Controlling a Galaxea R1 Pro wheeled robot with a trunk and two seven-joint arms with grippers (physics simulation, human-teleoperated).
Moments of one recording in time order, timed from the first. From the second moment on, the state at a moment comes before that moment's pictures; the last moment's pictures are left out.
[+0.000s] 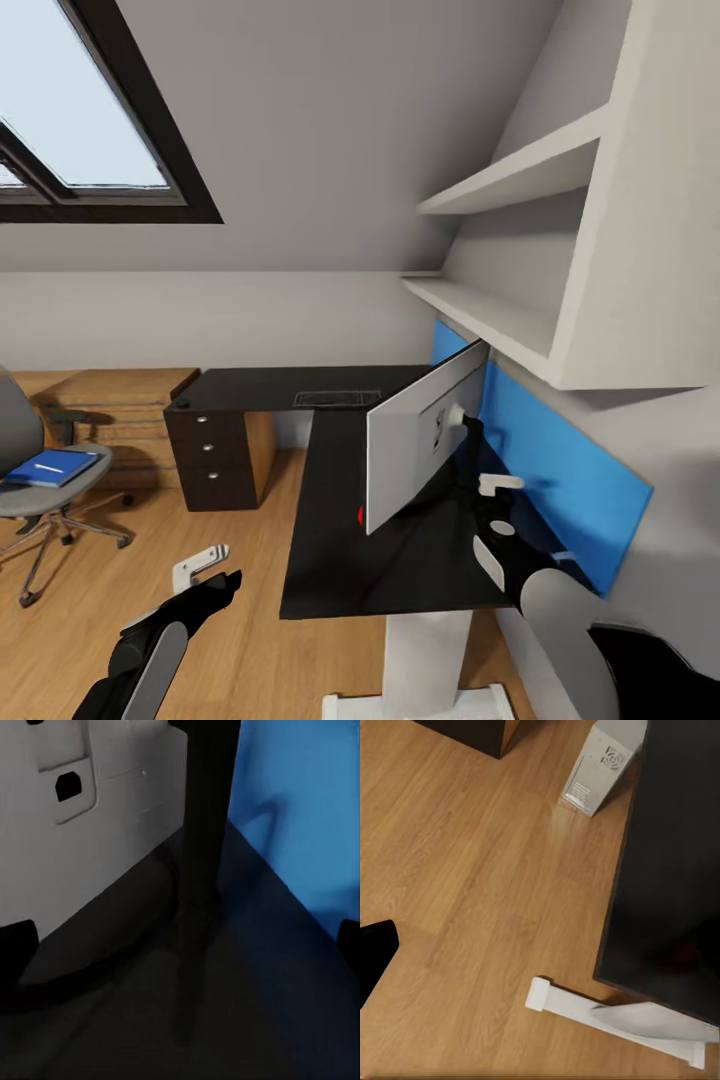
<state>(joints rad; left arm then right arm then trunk) -0.17 0.04 0.00 -1.38 0.55 0.57 0.40 -0.86 0.02 -0.12 -0.23 0.10 -0.23 -0.19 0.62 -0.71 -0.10</state>
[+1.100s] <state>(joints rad) -0.17 0.04 0.00 -1.38 0.54 0.57 0.40 -0.39 0.14 -0.03 -1.20 0.10 0.28 -0.24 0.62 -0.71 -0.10</state>
